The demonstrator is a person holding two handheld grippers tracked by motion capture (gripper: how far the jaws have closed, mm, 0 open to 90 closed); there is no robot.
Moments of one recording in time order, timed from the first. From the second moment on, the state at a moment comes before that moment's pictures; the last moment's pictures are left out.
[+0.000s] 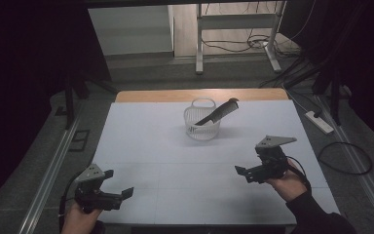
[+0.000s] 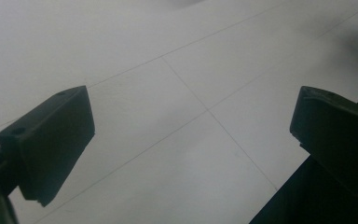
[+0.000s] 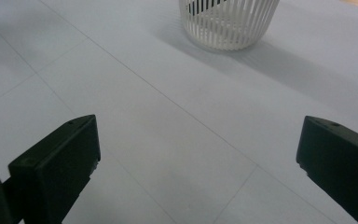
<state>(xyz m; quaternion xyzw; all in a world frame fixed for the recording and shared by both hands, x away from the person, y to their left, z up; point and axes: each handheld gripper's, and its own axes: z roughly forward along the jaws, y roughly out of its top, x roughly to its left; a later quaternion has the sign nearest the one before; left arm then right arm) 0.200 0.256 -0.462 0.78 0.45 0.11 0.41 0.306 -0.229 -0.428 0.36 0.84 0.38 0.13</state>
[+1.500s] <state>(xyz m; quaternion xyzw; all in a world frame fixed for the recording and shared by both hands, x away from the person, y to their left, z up) 0.201 0.256 -0.462 0.78 0.46 0.10 0.41 0.272 -0.275 -0.438 0.38 0.84 0.36 0.15</state>
